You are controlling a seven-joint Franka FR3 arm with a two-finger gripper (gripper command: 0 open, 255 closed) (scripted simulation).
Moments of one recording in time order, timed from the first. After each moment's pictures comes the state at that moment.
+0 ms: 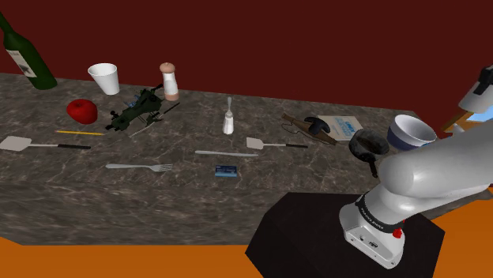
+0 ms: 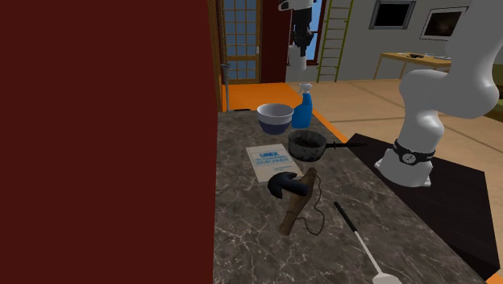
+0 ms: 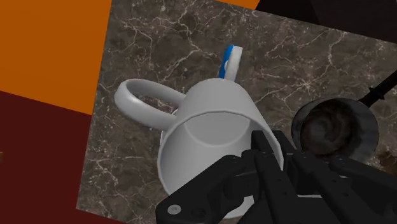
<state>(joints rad) -0.65 -0.21 -0.75 -1.88 -0.29 1.64 -0.91</state>
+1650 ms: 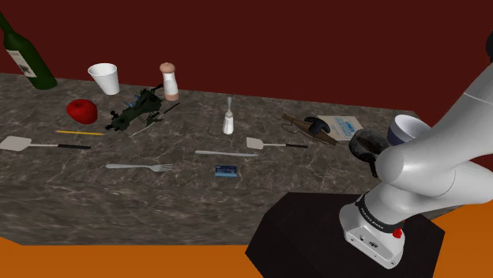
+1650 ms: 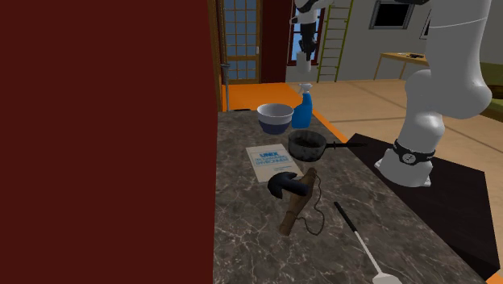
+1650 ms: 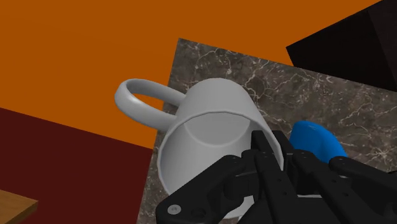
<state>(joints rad) -0.93 0.24 -1.02 -1.67 0.04 1.81 -1.49</state>
